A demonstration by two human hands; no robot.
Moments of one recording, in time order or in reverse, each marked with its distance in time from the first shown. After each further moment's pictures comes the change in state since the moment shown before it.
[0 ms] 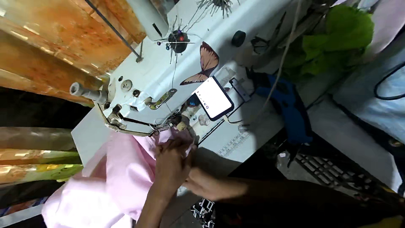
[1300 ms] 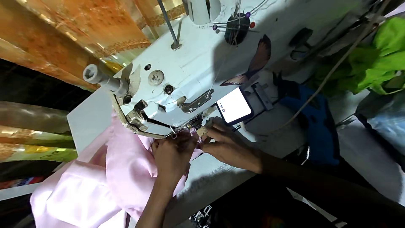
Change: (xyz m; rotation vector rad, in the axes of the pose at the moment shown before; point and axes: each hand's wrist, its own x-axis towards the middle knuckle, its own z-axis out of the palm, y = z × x) left_hand 0.015 -0.027 0.015 -0.152 0.212 -0.307; right_hand 0.035 -0.088 -0.075 -1.853 -0.049 -1.145
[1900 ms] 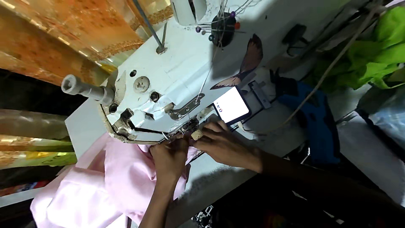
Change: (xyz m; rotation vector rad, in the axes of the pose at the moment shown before) left_hand 0.004 0.005 0.003 -0.246 0.085 -0.099; right_hand 0.008 -0.003 -0.002 -0.115 -0.003 -0.004
